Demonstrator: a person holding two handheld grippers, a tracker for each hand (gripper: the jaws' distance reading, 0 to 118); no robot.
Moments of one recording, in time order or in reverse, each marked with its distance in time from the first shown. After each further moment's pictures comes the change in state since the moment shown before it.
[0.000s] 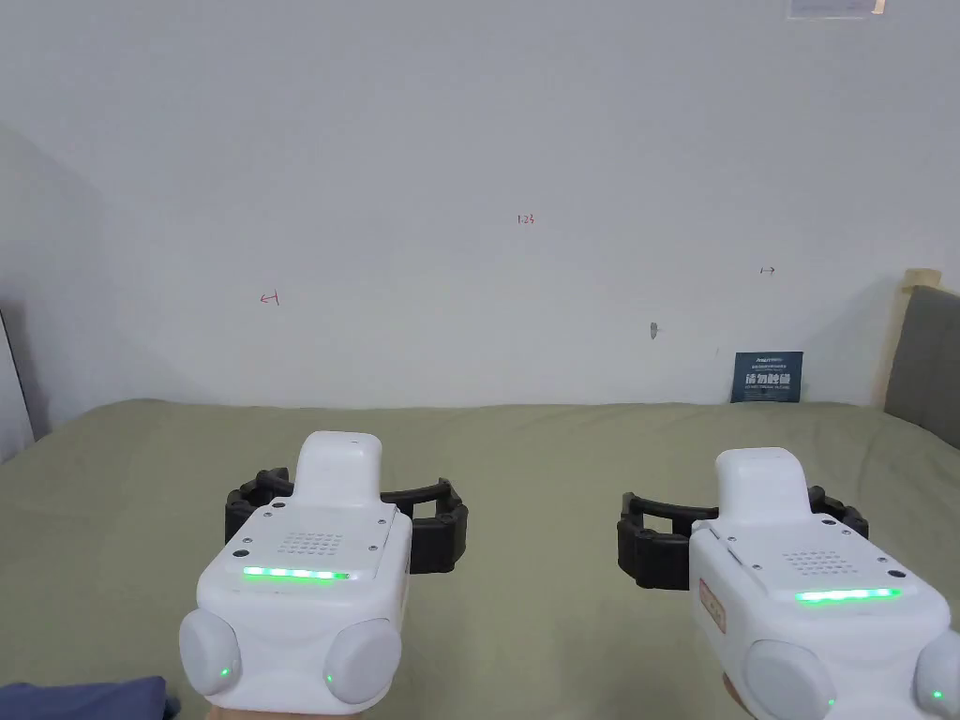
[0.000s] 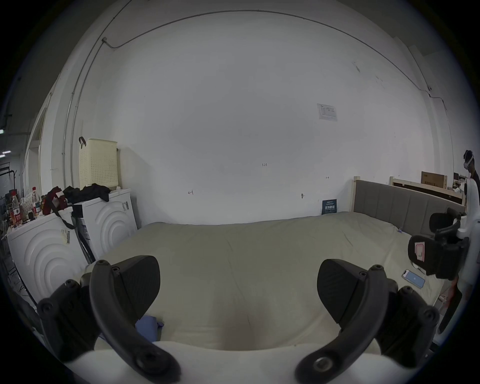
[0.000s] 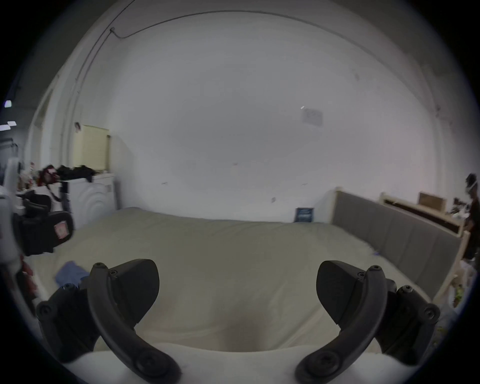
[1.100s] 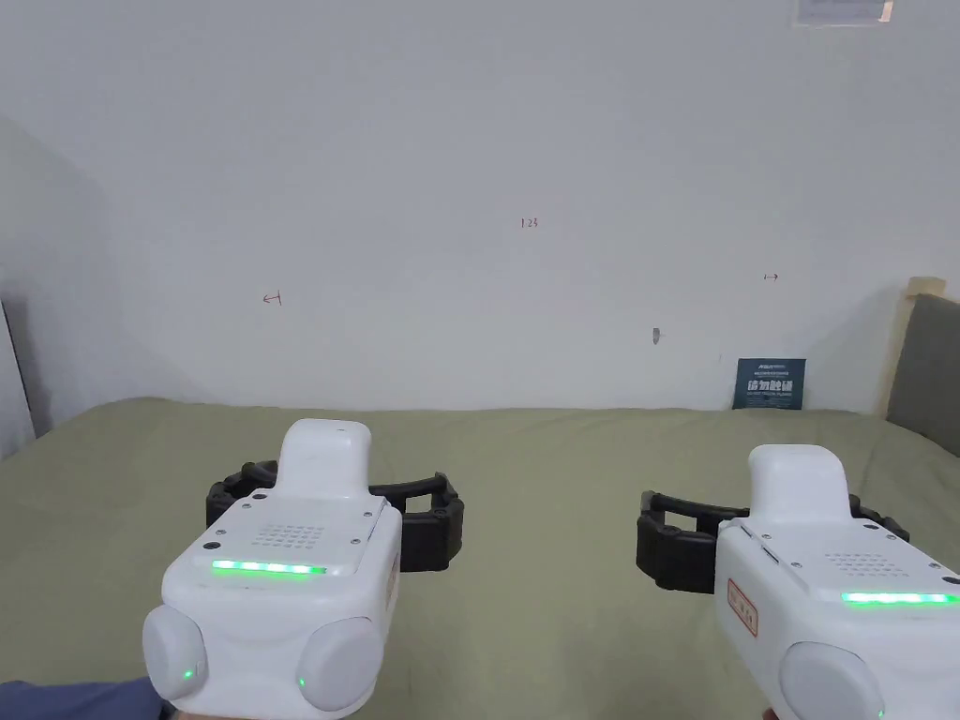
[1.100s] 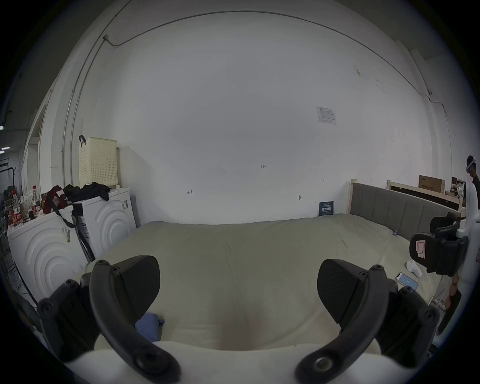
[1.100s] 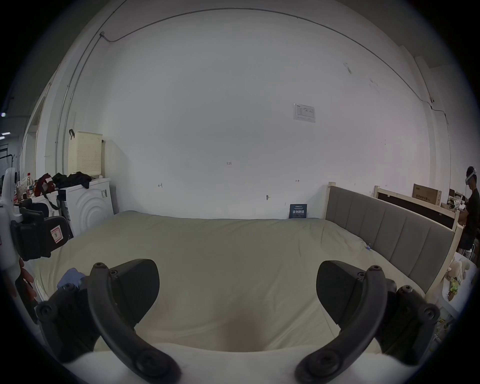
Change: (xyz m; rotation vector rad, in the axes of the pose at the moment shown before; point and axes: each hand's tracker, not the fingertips) left arm -0.004 0.012 0.020 -0.003 -0.017 0.023; right arm 0.006 0.012 0.026 -0.004 -0.065 -0.046
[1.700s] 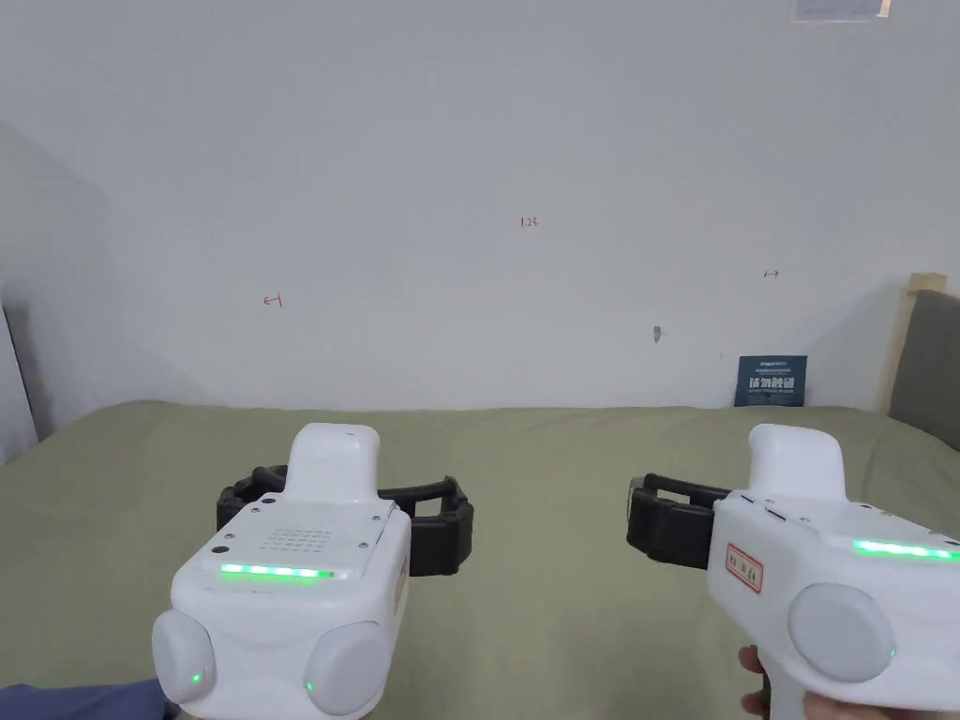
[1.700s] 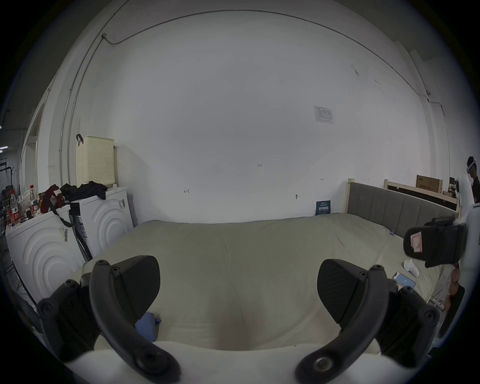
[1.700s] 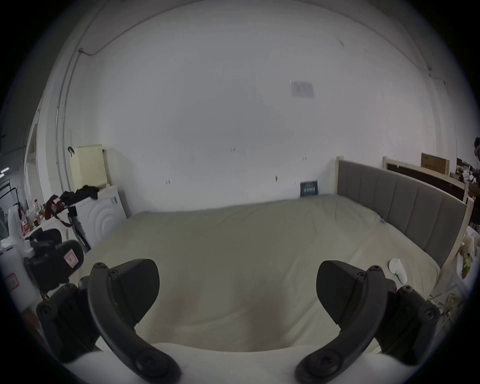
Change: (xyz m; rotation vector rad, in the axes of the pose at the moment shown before) left arm 0.005 0.000 0.001 -0.008 -0.019 0.002; right arm 0.002 0.017 -0.007 -0.137 0.070 -0.157
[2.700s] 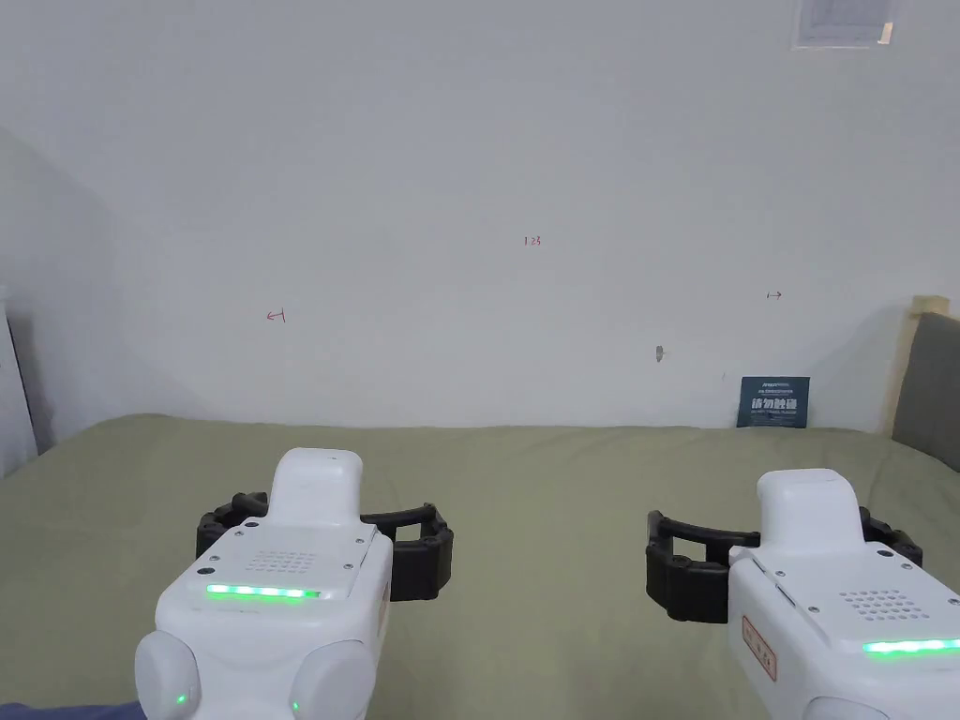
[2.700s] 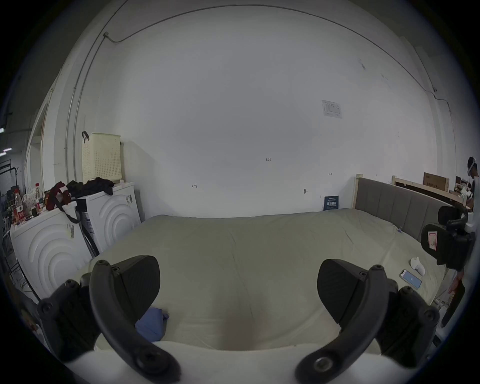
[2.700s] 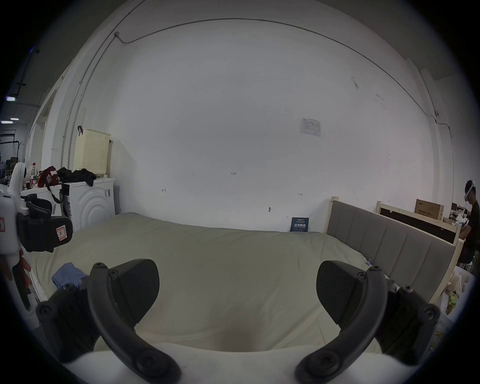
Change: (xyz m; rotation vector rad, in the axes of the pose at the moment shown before) left arm -0.011 -0.002 -0.005 -0.035 0.047 -0.002; right arm 0.004 -0.020 0.003 0.205 -0.042 0.221
